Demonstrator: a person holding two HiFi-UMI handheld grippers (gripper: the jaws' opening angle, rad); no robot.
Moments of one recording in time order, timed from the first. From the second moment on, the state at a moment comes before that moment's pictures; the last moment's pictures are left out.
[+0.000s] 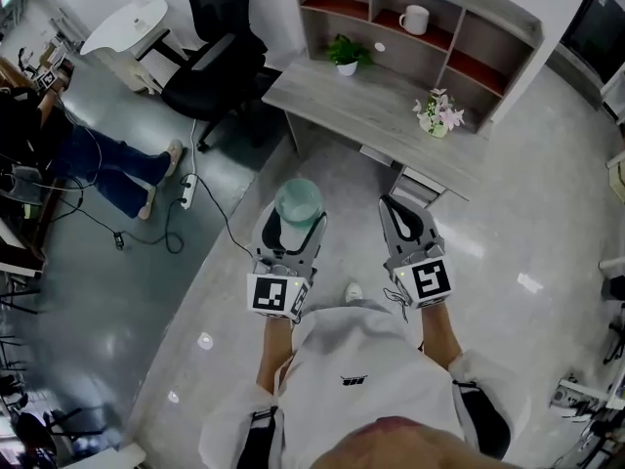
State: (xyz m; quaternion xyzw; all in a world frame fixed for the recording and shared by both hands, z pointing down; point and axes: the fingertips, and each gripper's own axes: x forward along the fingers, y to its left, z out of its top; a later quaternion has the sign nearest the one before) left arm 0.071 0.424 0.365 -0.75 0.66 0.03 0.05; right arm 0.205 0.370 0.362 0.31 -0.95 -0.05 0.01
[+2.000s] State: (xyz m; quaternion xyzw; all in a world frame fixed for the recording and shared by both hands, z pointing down) left arm -0.062 0.180 0.381 -0.76 0.65 0.02 0.02; right arm 0.062 0.131 0.369 0.31 -0.95 -0.05 0.02
